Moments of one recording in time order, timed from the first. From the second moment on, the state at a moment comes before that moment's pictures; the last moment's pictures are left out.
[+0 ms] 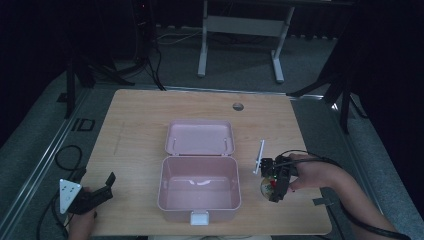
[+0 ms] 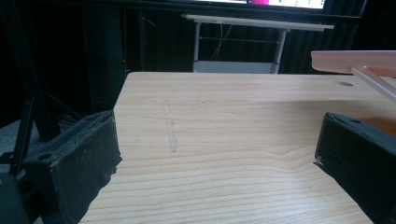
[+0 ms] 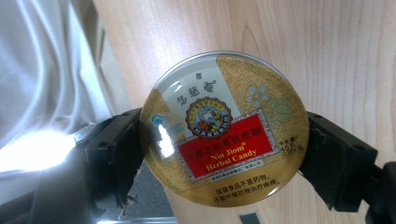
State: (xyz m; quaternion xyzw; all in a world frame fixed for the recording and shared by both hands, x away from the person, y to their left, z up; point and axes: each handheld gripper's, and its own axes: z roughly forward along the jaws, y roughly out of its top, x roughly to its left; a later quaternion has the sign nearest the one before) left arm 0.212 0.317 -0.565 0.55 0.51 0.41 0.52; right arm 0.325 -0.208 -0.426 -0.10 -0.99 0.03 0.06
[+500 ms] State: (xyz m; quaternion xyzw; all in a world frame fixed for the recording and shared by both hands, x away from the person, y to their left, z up) left arm 0.212 0.317 -0.565 0.55 0.51 0.42 0.51; right arm 0.317 -0.182 -0.360 -0.07 -1.00 0.01 0.05
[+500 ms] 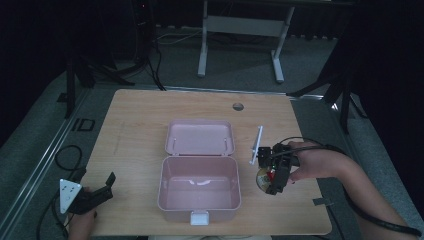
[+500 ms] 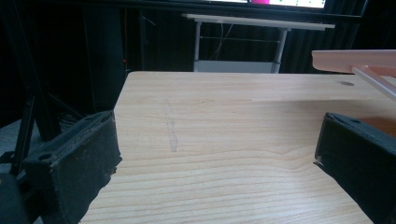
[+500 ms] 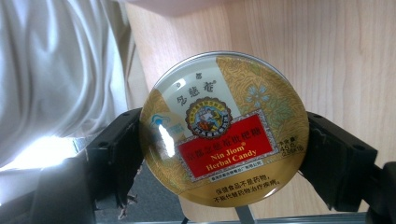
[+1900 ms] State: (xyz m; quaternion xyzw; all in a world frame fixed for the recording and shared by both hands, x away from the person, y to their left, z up) left arm 0.211 0.318 -0.565 0.56 0.50 0.41 0.52; right arm 0.321 -0.071 -0.409 0.04 -1.00 0.00 0.07
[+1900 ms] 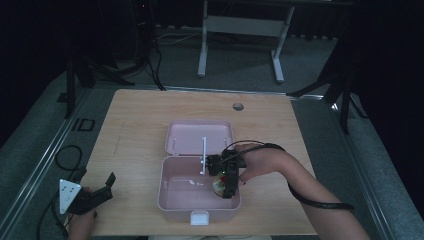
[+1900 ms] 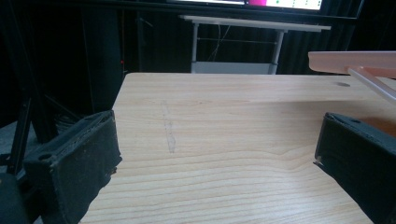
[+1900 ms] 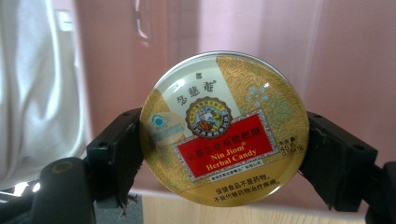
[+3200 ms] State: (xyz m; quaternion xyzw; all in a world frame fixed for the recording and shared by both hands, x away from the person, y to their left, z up) left arm 0.211 0.318 -0.565 0.56 0.50 0.41 0.52; right arm 0.328 -0.051 -0.497 0.05 -0.99 0.07 0.10
